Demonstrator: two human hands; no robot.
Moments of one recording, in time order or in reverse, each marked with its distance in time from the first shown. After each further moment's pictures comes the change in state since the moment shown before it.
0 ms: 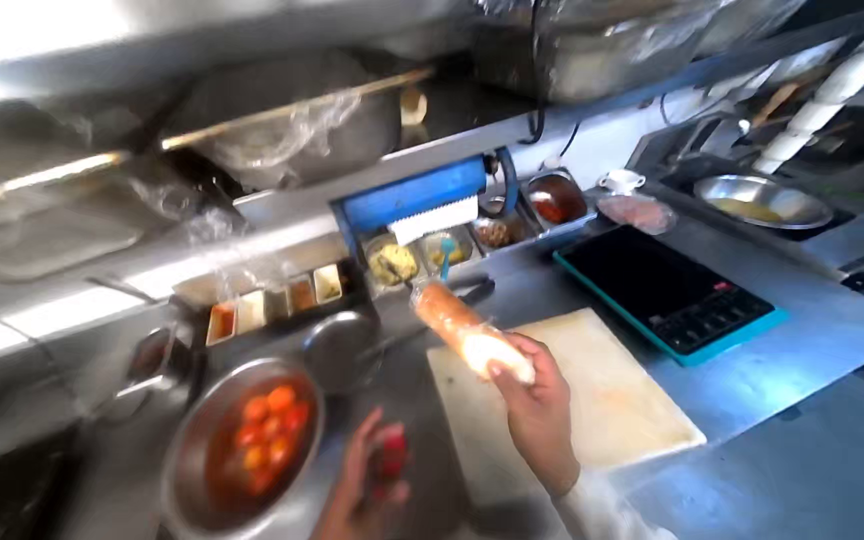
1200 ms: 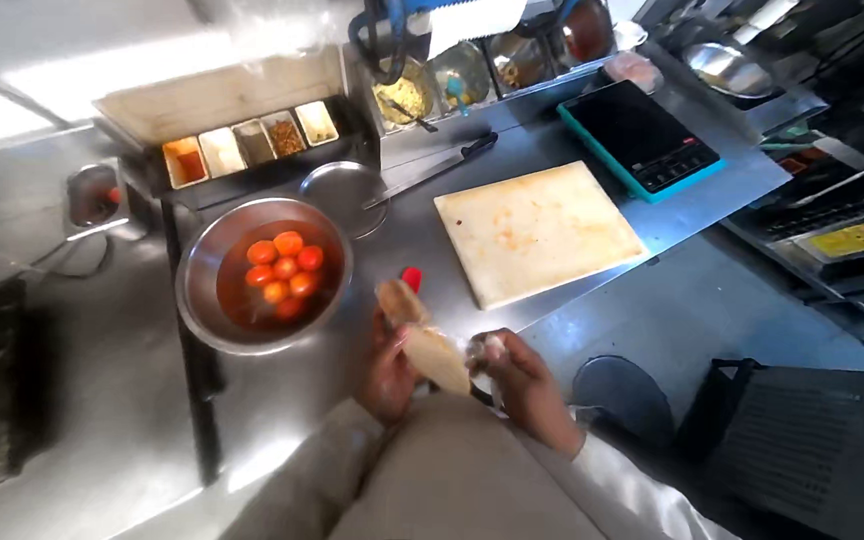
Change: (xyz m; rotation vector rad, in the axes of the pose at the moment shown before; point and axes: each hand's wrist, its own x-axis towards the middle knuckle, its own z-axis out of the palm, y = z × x) left_hand -0.105 -0.065 -0.027 -0.932 0.173 -0.321; right_hand -0.252 -0.007 0.043 -0.149 -0.239 0.569
